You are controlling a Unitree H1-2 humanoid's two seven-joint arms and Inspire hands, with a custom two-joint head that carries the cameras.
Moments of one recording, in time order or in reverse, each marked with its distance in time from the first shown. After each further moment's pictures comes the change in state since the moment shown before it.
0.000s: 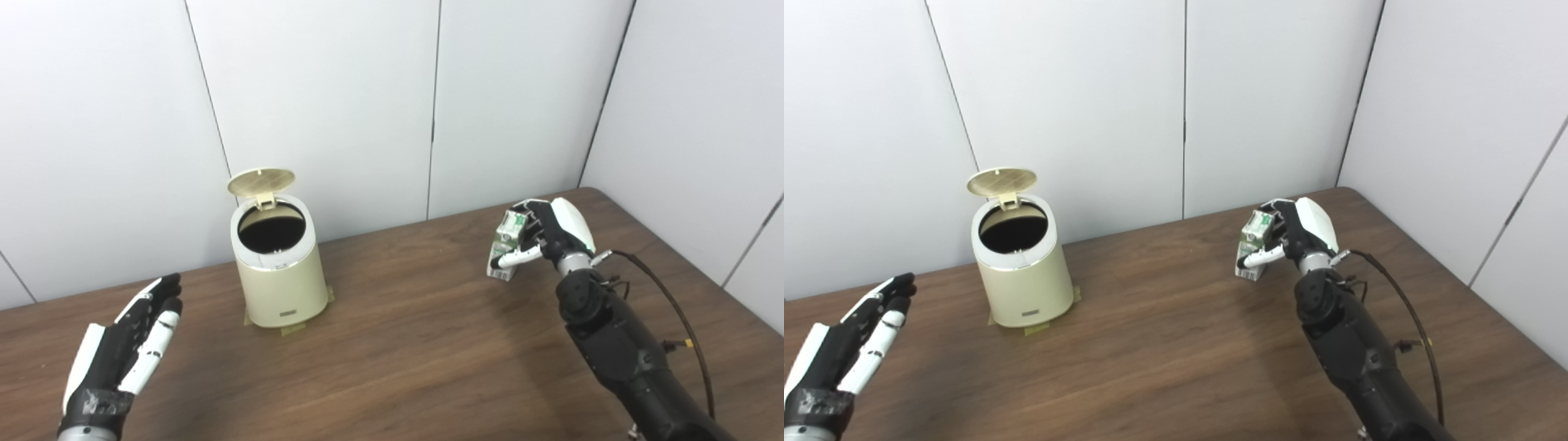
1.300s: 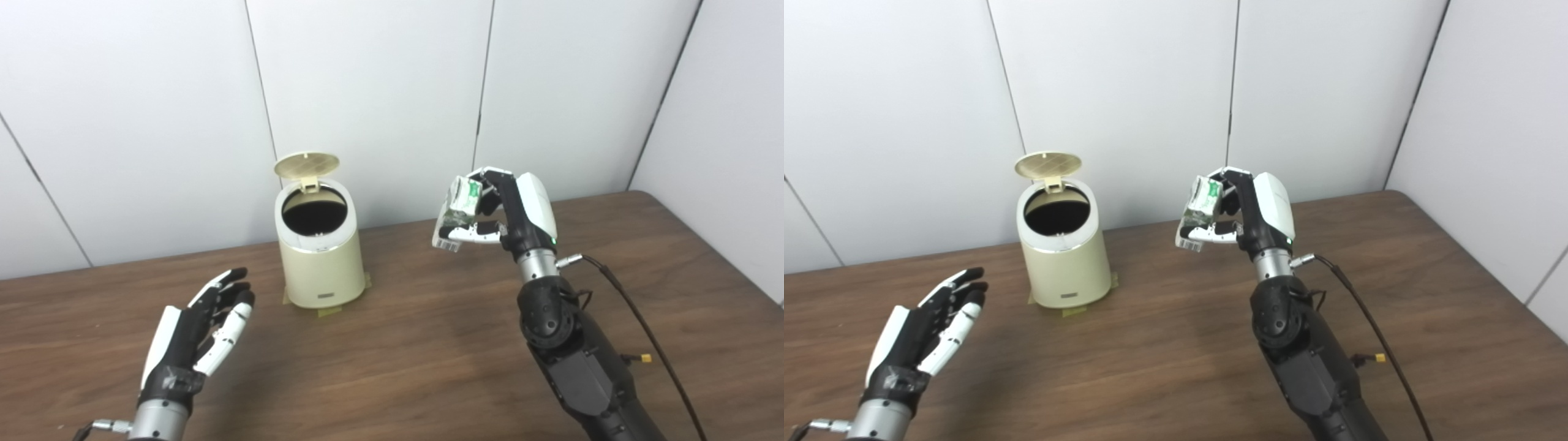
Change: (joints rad) left arm 0.059 -0.060 -0.048 0.003 0.098 -0.017 0.041; right arm -0.048 0.240 0.130 -0.260 -0.087 -0.129 -0.099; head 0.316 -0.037
